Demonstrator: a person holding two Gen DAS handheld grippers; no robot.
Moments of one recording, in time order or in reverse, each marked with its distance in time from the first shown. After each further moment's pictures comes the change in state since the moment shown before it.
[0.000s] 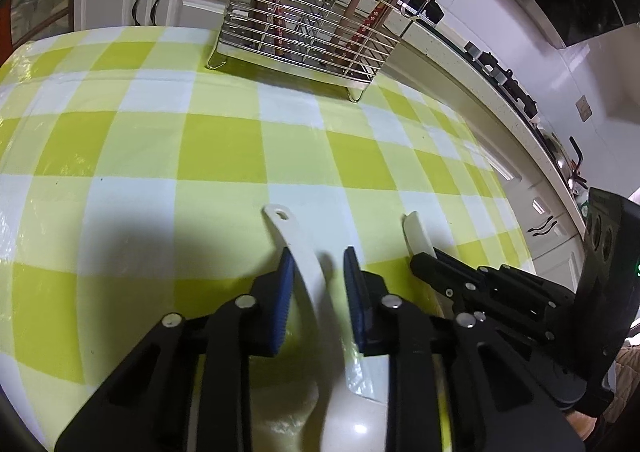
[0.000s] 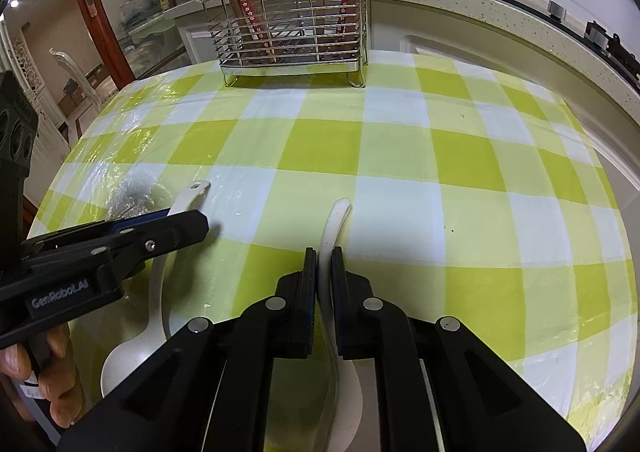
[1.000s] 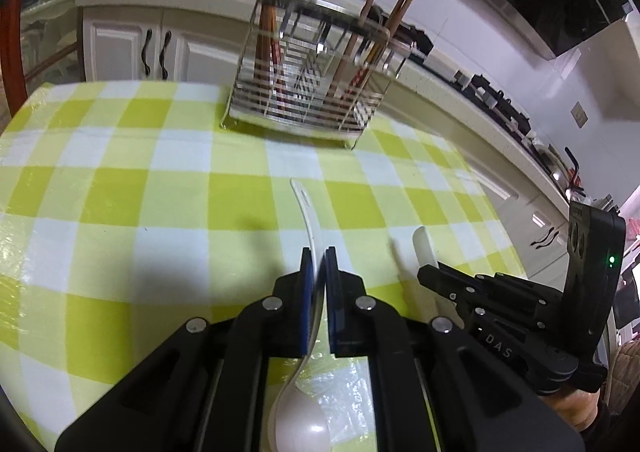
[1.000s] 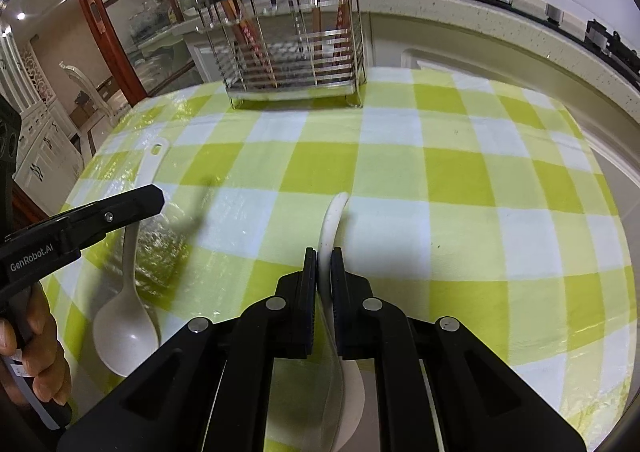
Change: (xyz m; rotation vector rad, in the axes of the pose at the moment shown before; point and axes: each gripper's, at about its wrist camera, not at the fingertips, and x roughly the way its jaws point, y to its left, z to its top) left arm -0.053 -0.006 0.011 0.041 -0.122 0.030; right arm -0.020 -0.013 0.009 0.020 -0.044 0.058
